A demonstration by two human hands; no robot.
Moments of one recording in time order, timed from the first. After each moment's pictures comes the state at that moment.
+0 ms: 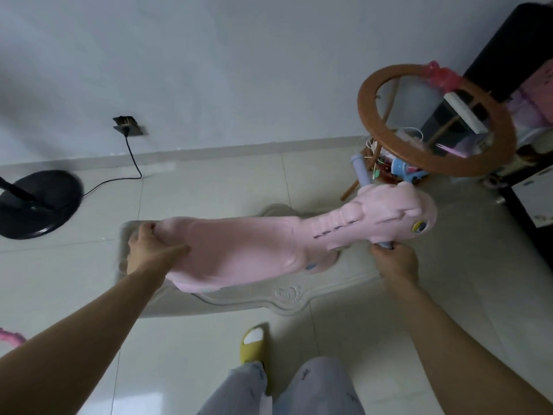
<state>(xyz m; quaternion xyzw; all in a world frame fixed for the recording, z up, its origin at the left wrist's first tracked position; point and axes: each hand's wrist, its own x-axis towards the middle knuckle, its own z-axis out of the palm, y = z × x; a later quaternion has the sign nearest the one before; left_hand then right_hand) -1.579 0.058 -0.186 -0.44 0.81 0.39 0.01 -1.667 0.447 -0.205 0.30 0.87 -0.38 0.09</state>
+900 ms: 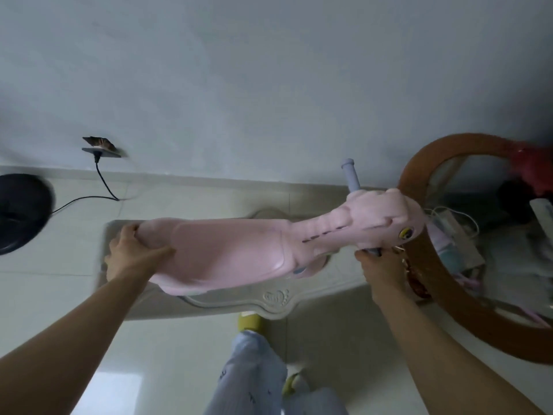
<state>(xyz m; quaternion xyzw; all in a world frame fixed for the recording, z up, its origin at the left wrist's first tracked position) -1.927 0.004 -0.233 -0.54 0.77 0.35 0.02 -2.075 0.367 -0.261 0.22 0.87 -0.41 0.16</state>
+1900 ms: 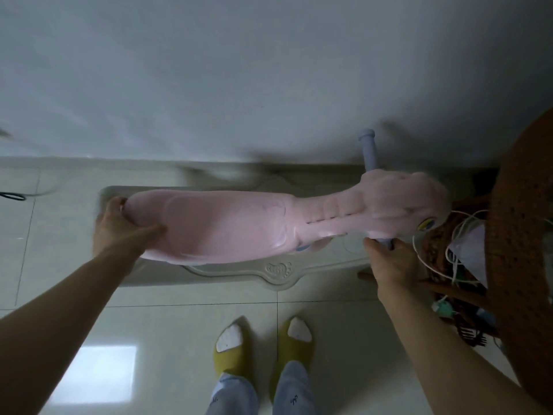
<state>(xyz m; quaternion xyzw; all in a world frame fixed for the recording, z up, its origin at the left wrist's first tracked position) -2.133 -0.036 -0.465 -0.50 0.81 0.32 0.05 -2.235 0.346 -0.473 0.32 0.86 -0.37 0.11</state>
